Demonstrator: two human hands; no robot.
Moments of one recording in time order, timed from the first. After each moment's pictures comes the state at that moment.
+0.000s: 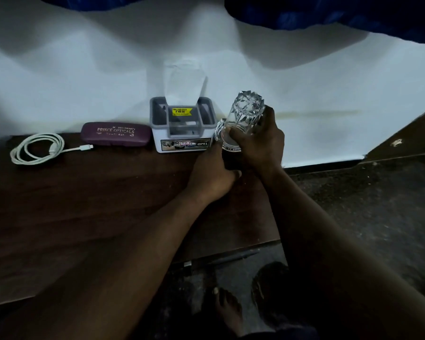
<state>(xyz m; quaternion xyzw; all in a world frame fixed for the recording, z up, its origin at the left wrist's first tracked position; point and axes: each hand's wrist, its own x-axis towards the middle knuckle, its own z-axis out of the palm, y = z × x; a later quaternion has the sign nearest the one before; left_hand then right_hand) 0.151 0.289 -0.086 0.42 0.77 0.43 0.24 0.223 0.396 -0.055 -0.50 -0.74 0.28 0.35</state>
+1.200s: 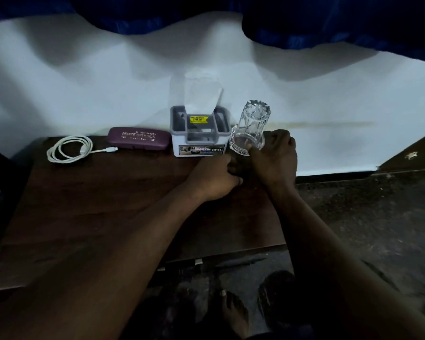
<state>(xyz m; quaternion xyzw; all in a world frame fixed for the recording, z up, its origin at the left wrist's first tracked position) 0.129 0.258 -0.048 0.48 0.79 0.30 0.26 0.237 0.384 -0.065 -0.52 -0.78 0.19 0.28</state>
